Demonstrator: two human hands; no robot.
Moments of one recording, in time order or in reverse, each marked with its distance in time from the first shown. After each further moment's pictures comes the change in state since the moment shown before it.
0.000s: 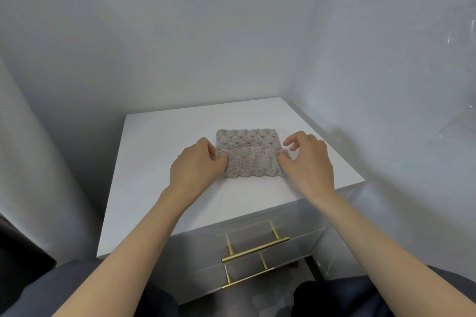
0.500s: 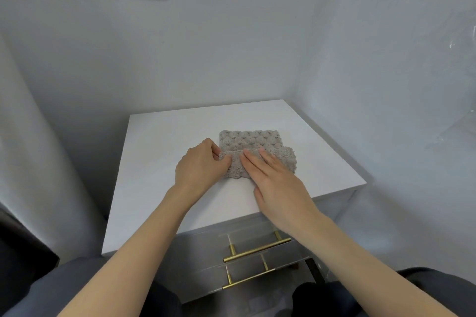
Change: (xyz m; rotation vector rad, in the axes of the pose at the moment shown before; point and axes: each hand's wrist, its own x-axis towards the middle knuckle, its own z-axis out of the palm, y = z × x) left_hand 0.002 0.001 0.001 -0.051 -0.009 0.000; right_hand -0.040 -0.023 0.016 -0.354 -0.316 -0.603
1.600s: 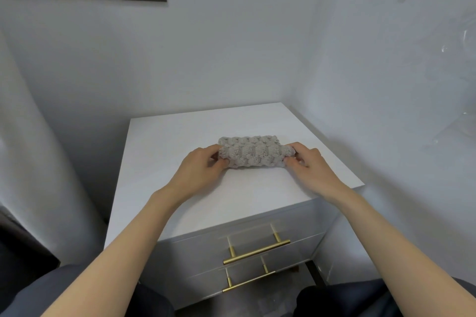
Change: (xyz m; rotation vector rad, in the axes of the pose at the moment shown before) left_hand -0.001 -0.009 -0.013 -0.142 -0.170 0.295; right_hand 0.009 0.070 -0.019 0.725 0.112 0.360
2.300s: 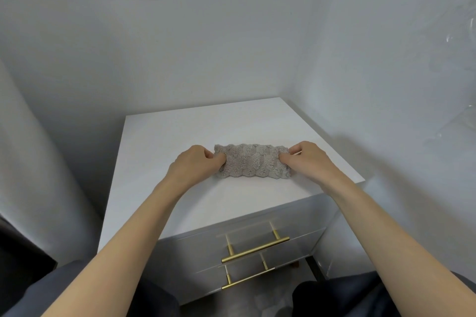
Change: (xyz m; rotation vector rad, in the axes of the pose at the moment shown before) left_hand 0.011 0.005 0.001 0.083 -0.055 -0.373; right_hand 0.012 -0.012 0.002 -0.116 -0.001 0.411
